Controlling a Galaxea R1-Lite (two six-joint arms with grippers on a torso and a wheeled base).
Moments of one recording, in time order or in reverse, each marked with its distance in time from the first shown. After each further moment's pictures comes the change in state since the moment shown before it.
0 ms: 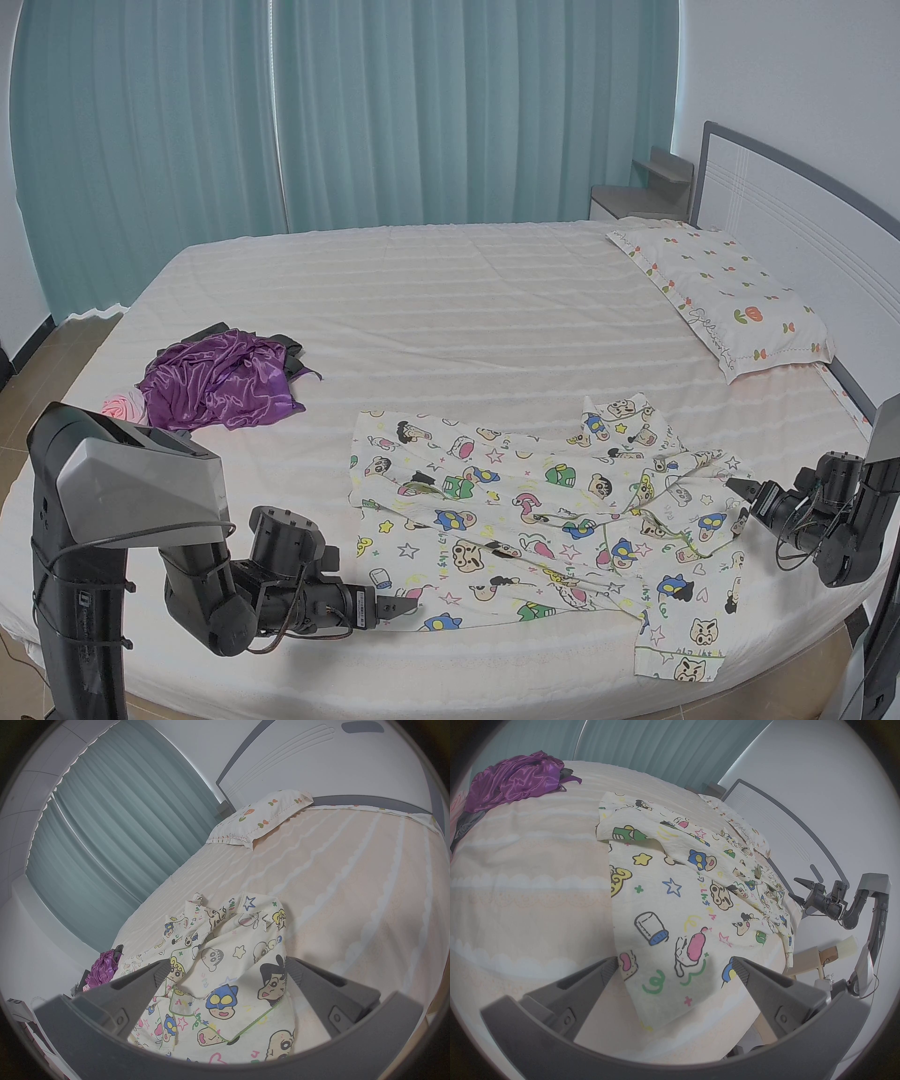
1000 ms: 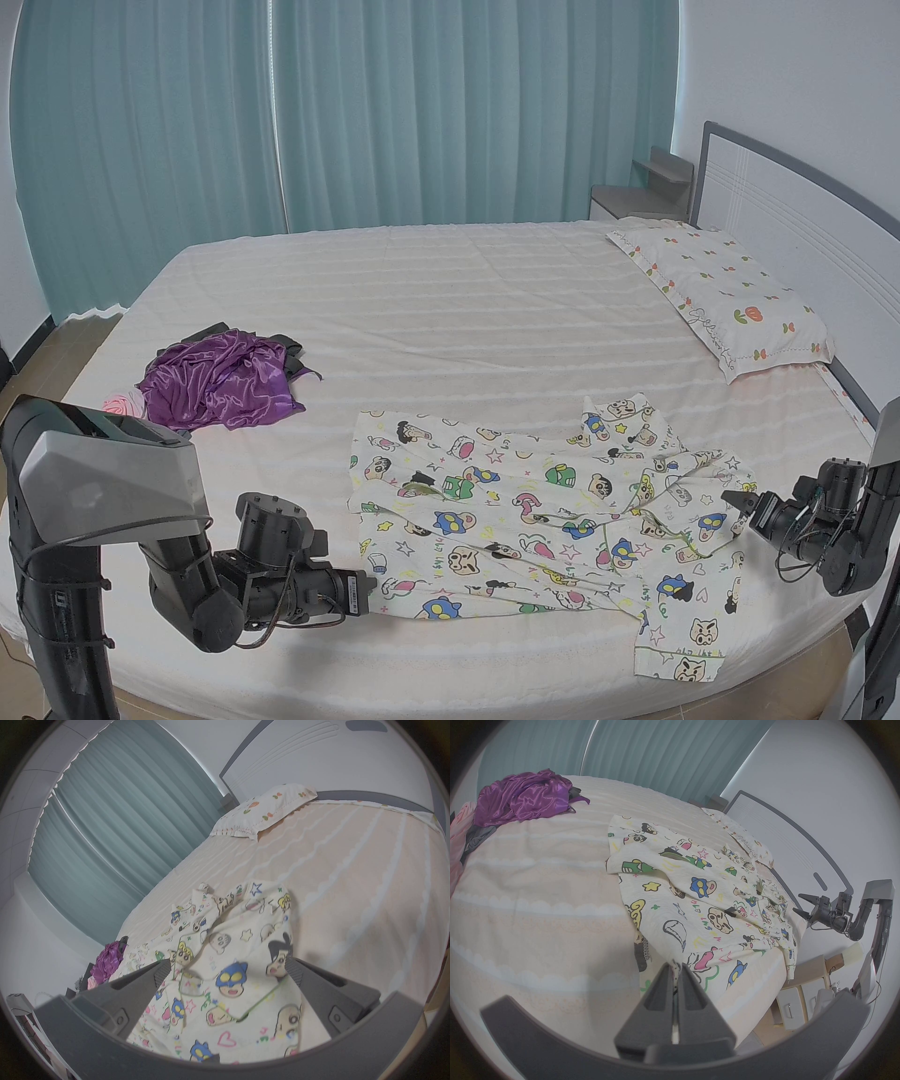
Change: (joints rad) left arm 0.005 -0.093 0.038 -0.001 0.070 -0.004; right arm 0.021 -0.053 0.109 0.008 0.037 -0.028
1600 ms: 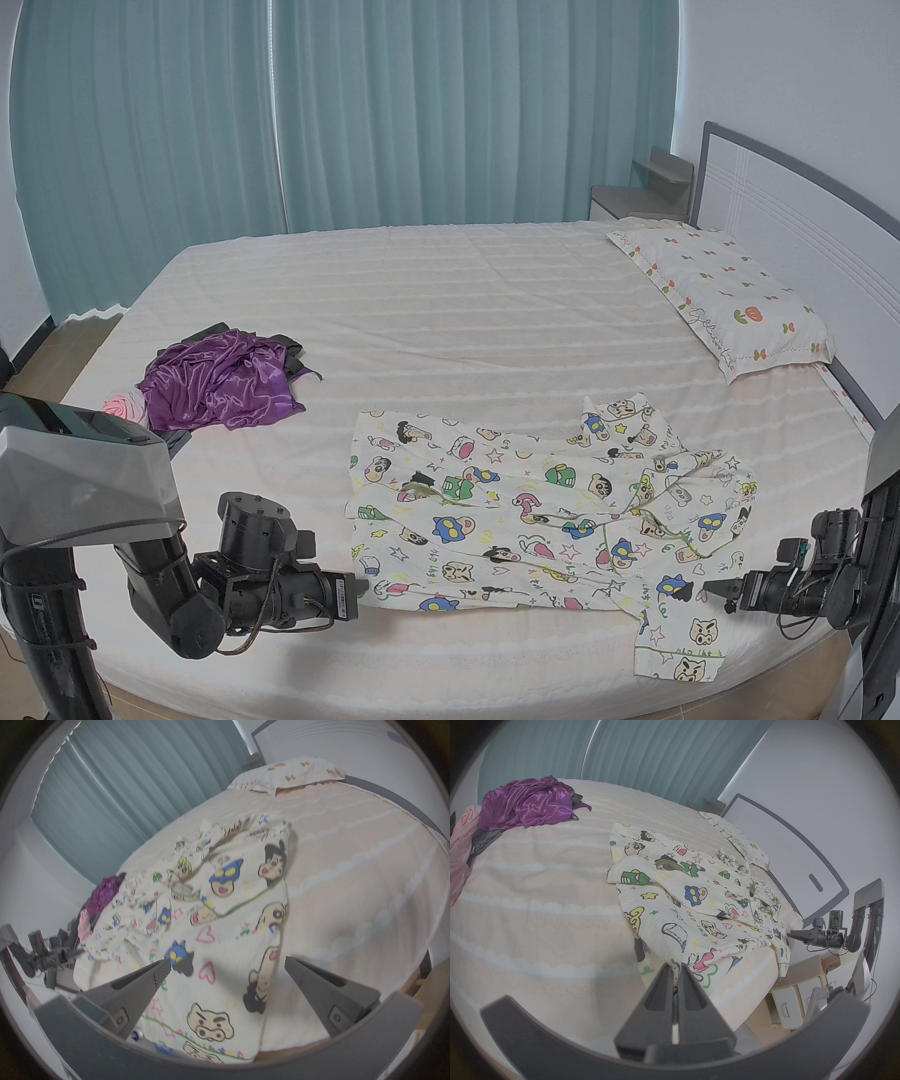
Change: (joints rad) left arm -0.001 -0.078 0.071 -0.005 -0.002 -0.003; right arm -0.008 0.098 0.207 0.046 0.072 -0.390
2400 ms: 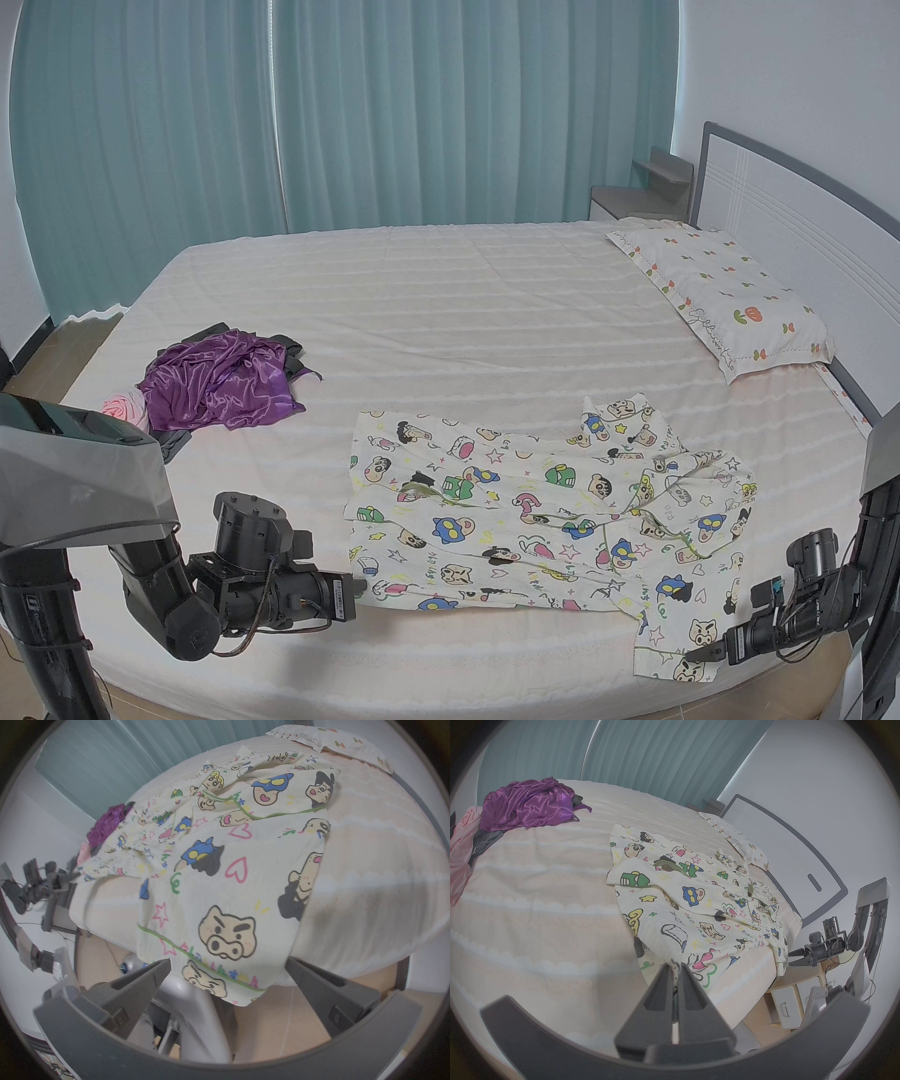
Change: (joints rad) left arm -0.002 -0.014 0.011 -0.013 0.002 0.000; right arm 0.136 -0.106 0.002 0.406 -0.127 -0.239
